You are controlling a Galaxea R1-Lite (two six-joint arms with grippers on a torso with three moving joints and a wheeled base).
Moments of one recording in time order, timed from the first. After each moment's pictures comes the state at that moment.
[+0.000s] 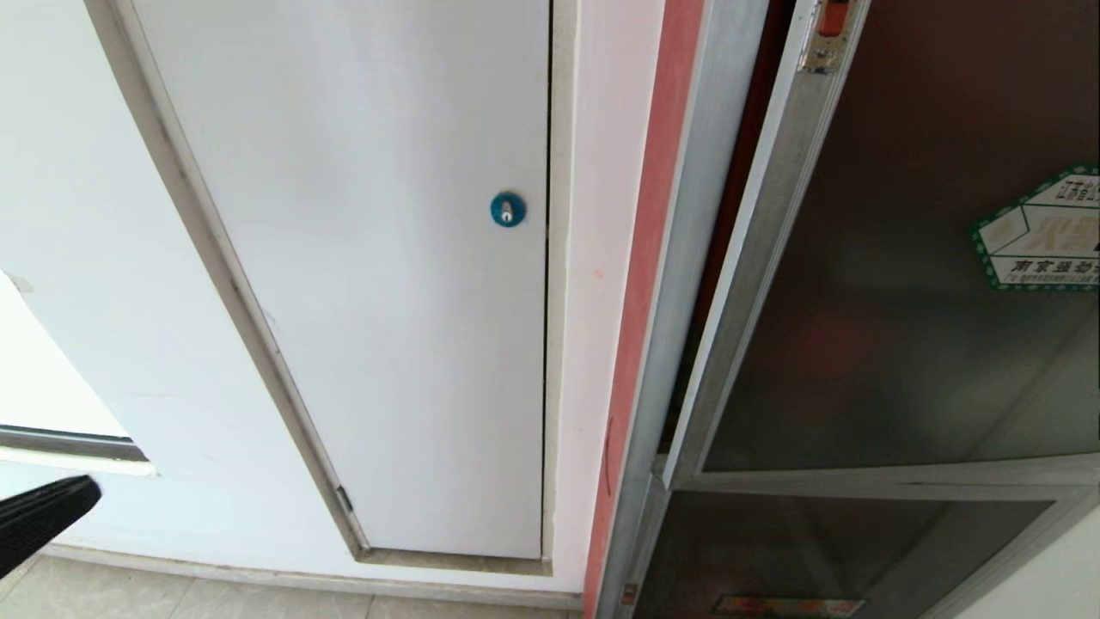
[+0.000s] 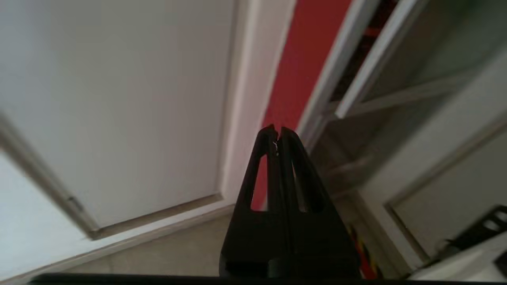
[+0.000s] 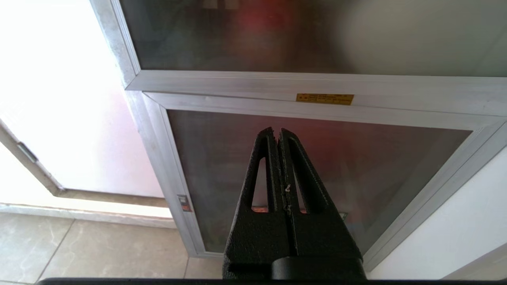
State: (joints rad) left arm -0.09 0.66 -0.58 -0.01 -0.43 -0.09; right arm 0.00 0.00 0.00 0.01 -0.01 -0.01
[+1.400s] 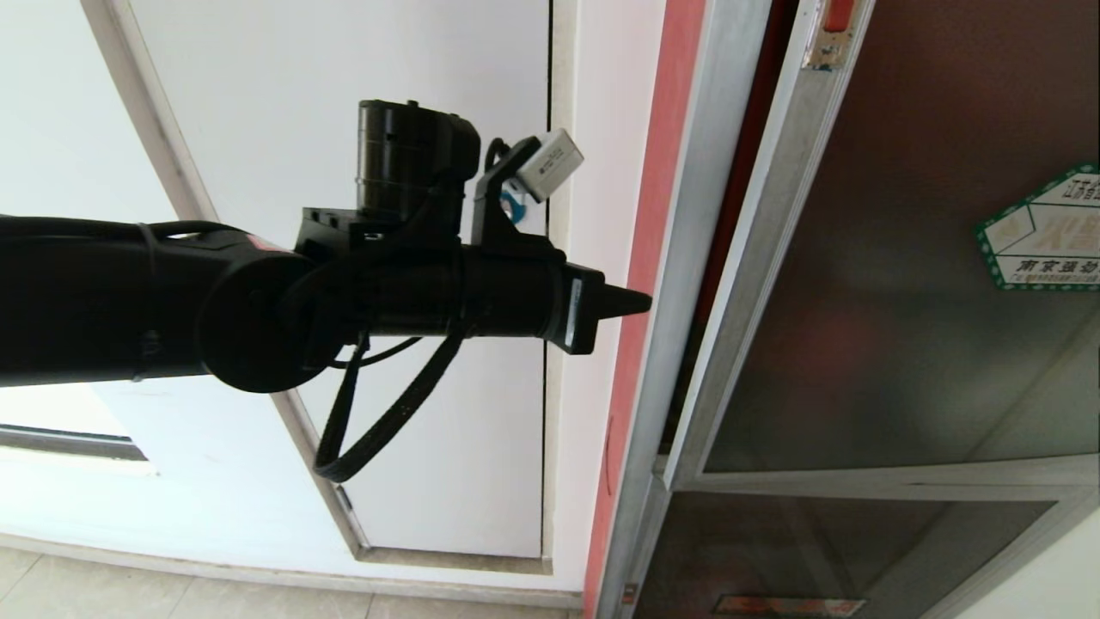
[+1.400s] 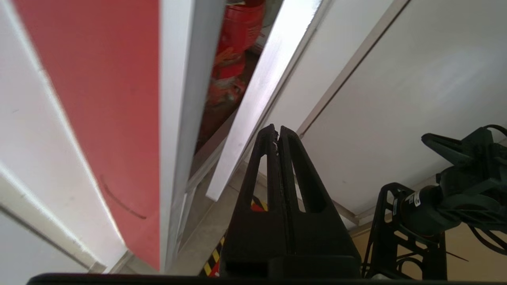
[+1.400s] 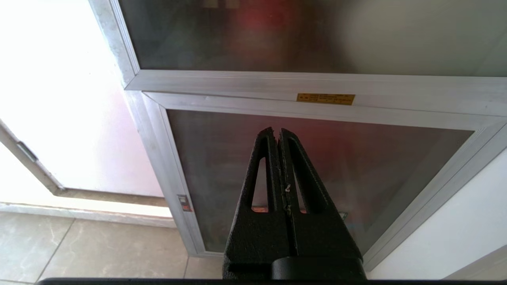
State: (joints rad) left arm -0.69 1.82 -1.44 -0.21 -0.55 -0.10; right arm 0.00 0.00 0.00 0.01 -0.01 -0.01
